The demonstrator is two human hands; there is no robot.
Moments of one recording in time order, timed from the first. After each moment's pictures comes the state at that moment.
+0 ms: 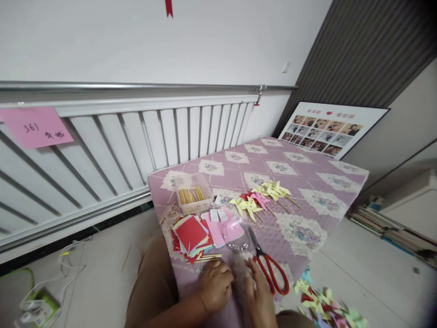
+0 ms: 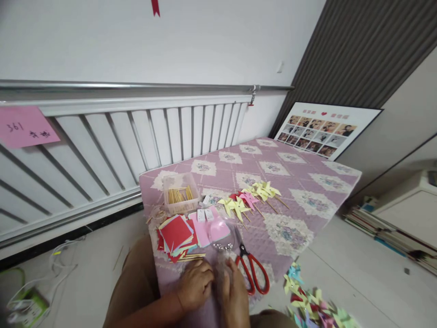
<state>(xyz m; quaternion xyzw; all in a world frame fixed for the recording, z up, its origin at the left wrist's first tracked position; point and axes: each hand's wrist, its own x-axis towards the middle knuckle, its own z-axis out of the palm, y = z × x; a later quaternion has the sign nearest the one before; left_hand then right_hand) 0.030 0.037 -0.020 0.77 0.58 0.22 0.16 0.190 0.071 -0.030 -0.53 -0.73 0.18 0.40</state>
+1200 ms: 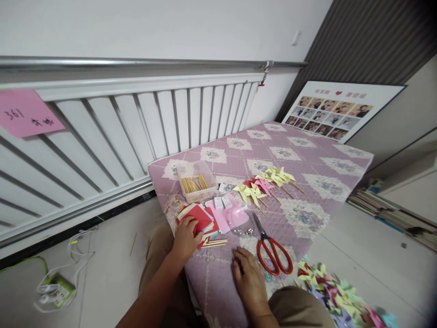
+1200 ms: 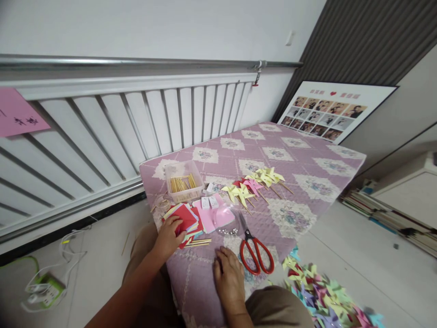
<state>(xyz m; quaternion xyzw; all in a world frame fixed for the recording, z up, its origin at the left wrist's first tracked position) -0.093 0.053 -0.001 0.58 0.75 0.30 0.12 0.161 0.056 -0.043 -0.48 -0.82 0.08 0.30</state>
